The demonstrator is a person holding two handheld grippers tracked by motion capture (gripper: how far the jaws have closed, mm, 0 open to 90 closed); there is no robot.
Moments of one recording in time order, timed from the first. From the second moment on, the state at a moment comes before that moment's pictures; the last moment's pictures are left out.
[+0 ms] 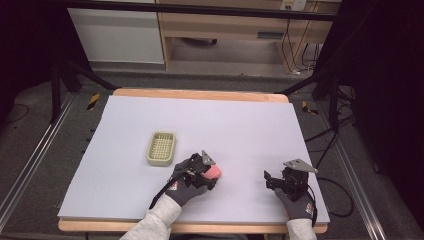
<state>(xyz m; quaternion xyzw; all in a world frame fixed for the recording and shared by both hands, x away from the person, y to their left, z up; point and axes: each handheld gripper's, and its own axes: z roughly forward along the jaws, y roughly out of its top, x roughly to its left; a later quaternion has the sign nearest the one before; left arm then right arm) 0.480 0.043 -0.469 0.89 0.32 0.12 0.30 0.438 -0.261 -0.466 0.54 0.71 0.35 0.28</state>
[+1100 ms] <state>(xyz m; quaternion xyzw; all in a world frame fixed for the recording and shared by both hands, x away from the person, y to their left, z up) 0.475 0.072 -0.424 0.87 0.34 0.14 0.34 0.437 -0.264 -0.465 0.55 0.70 0.35 0.29</state>
